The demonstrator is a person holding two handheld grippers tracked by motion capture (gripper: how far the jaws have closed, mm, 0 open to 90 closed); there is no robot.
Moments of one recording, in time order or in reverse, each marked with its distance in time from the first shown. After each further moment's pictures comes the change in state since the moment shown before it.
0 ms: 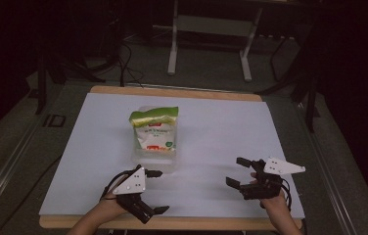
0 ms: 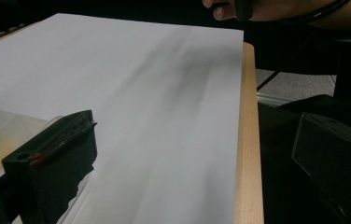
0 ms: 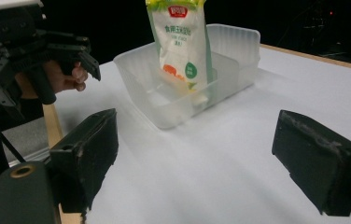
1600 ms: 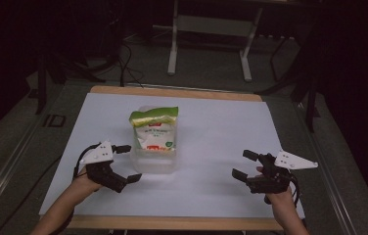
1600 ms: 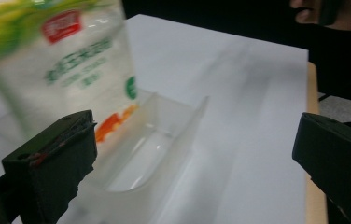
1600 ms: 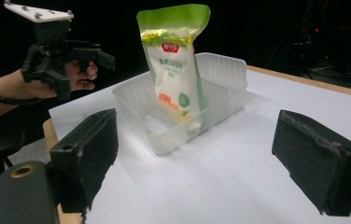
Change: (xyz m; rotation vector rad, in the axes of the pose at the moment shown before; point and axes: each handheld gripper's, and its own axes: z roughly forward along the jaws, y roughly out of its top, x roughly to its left) left arm 0.059 -0.003 -0.065 -0.017 0.164 -0.112; right arm -0.002 0.023 -0.016 -0.074 -0.020 0.029
